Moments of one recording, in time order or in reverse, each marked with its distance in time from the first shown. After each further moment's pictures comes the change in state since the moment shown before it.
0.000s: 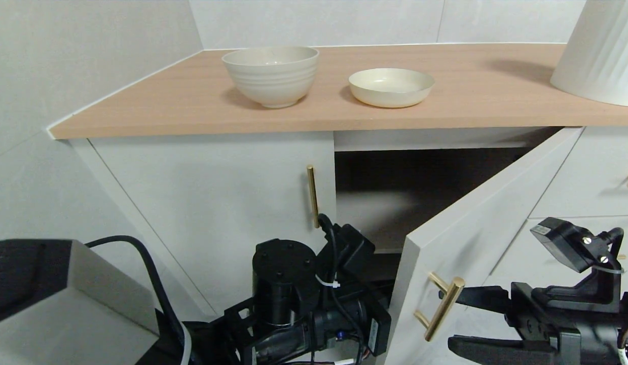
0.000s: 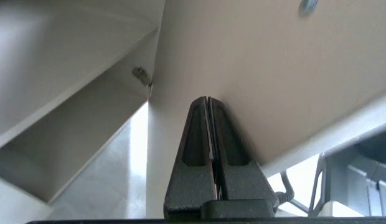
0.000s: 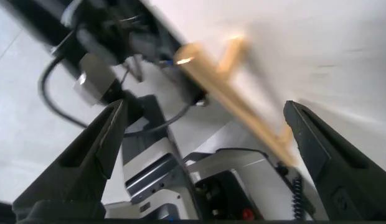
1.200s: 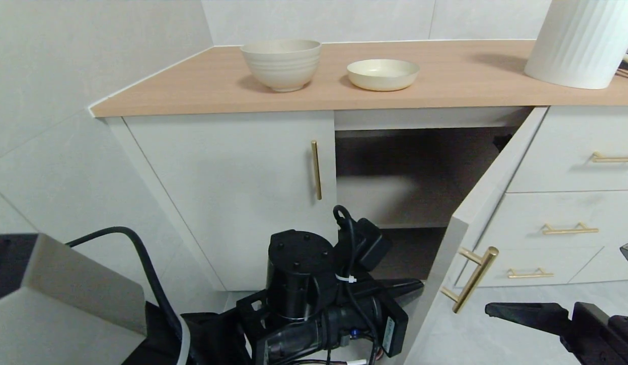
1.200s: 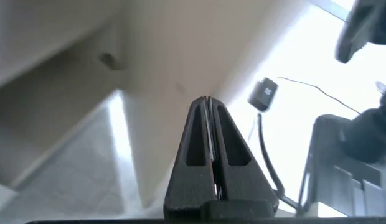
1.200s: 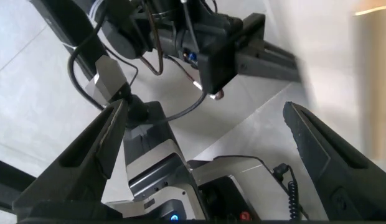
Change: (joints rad) left arm -0.036 -0.020 -0.087 0.138 0.009 0.000; right arm -0.030 -0.243 0.126 0.007 -0.007 0.004
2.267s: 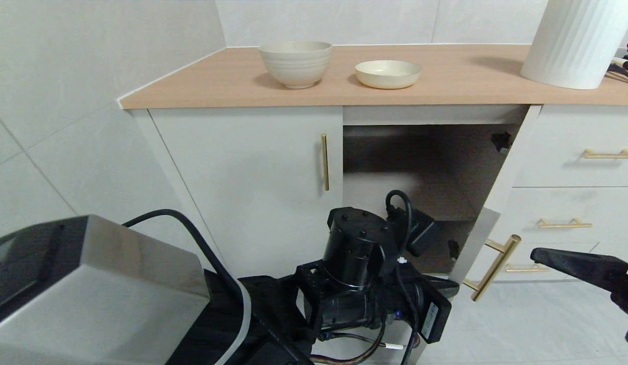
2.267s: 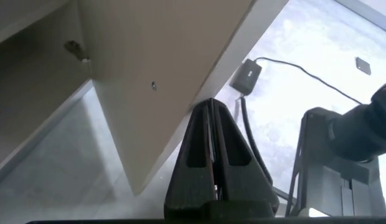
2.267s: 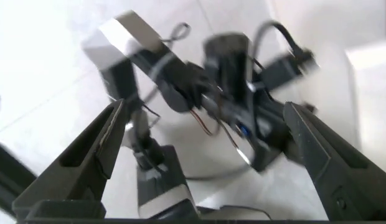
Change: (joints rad) left arm 0.025 0.145 -0.337 0.257 0.000 -0.001; right arm -0.029 -0.153 -0.140 0.003 0.016 0.136
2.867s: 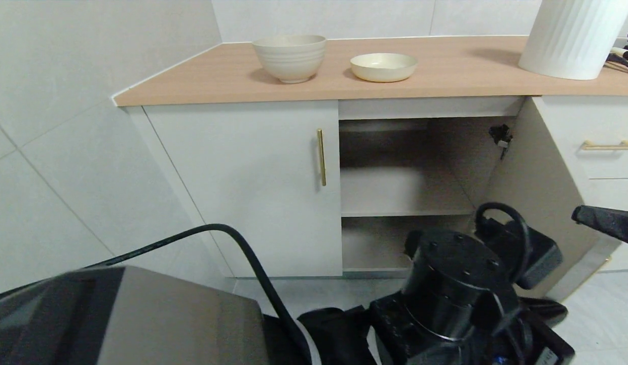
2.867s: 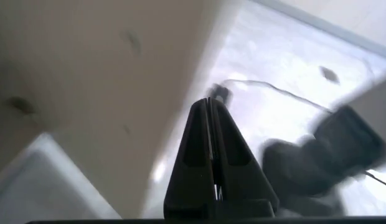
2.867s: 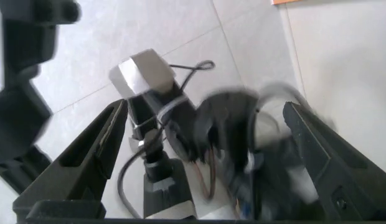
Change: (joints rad) left arm -0.266 0.037 -0.168 -0.005 0.034 0.018; right arm 0.003 -0.049 -0.155 0.103 0.045 0.009
